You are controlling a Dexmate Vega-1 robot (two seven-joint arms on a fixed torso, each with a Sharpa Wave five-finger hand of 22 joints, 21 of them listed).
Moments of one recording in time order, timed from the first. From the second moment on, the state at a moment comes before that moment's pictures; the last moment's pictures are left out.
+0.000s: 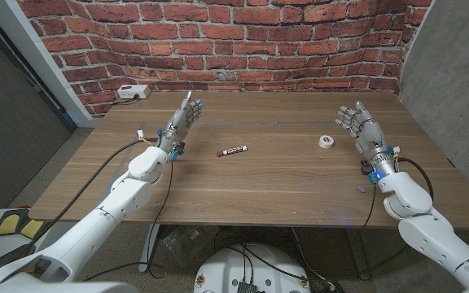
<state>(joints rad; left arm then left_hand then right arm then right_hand) 0.92 0.59 0.36 -1.50 -0.61 -0.27 0.00 0.36 0.01 -0.03 0.10 0.25 0.13 0.07 0.23 0.18 0.20 0.02 0.24 0.19 0.13 0.01 0.21 0.18 0.01 0.01 0.35 0.17 -1.34 -0.71 -0.11 -1.72 0.63 0.50 -0.06 0.24 0.02 0.25 -0.12 0.19 0.27 0.08 0.23 0.19 0.23 0.13 0.24 0.18 0.12 0.08 0.19 0.18 0.16 -0.04 0.45 0.17</state>
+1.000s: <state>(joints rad) 0.88 0.57 0.39 -1.50 -0.62 -0.25 -0.04 0.37 0.01 -0.04 0.10 0.24 0.18 0.08 0.23 0.18 0.23 0.02 0.24 0.19 0.16 0.01 0.21 0.18 0.03 0.02 0.34 0.17 -1.65 -0.66 0.07 -1.90 0.51 0.52 -0.15 0.27 0.04 0.26 -0.14 0.18 0.30 0.07 0.24 0.20 0.26 0.12 0.24 0.18 0.14 0.08 0.19 0.18 0.19 -0.04 0.44 0.17</state>
